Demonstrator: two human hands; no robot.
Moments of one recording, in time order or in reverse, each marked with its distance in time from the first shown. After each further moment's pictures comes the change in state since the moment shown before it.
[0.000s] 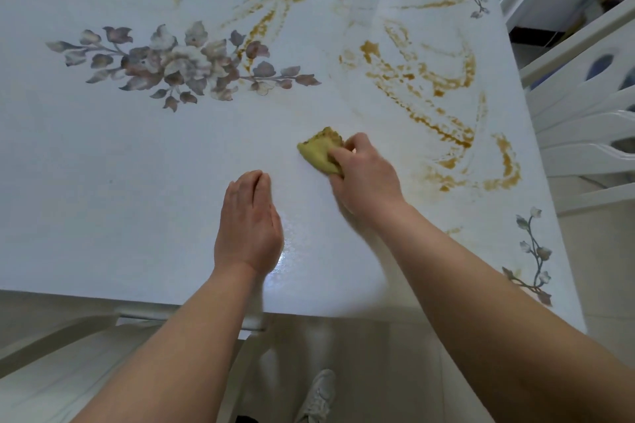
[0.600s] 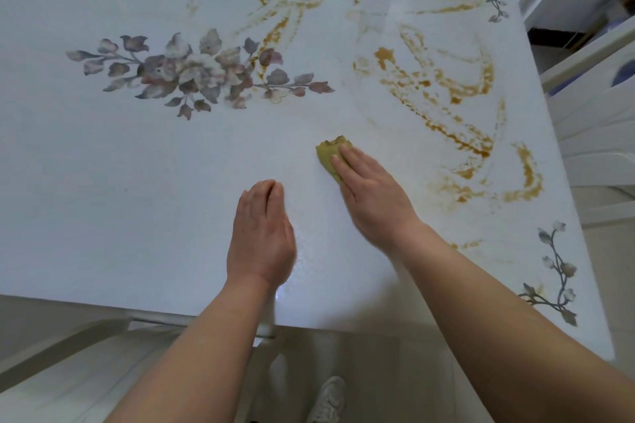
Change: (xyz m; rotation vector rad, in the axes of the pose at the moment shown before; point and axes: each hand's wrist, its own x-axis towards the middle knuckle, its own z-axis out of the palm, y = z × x) left_hand 0.000 0.001 -0.001 0.003 -0.018 -0.007; right_hand 0.000 0.016 0.032 0.076 0.030 -0.227
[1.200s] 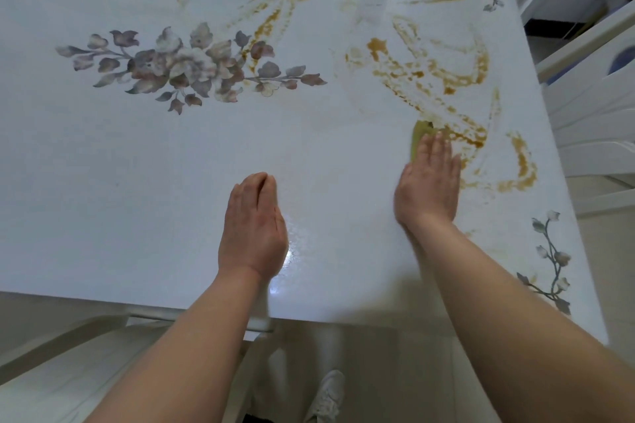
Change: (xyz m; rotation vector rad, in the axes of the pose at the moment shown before) left_hand -0.001 0.000 0.002 -0.020 0.026 0.007; right_hand -0.021 0.052 -0.009 -0.204 -0.016 0.707
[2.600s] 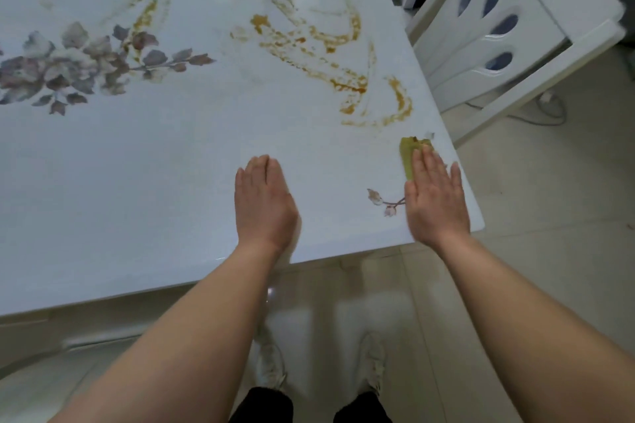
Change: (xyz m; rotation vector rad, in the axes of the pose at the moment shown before) left_hand -0.030 0.127 0.043 0.030 -0.143 0.108; right_hand -0.109 0.177 -0.019 -0.078 -0.054 -0.008
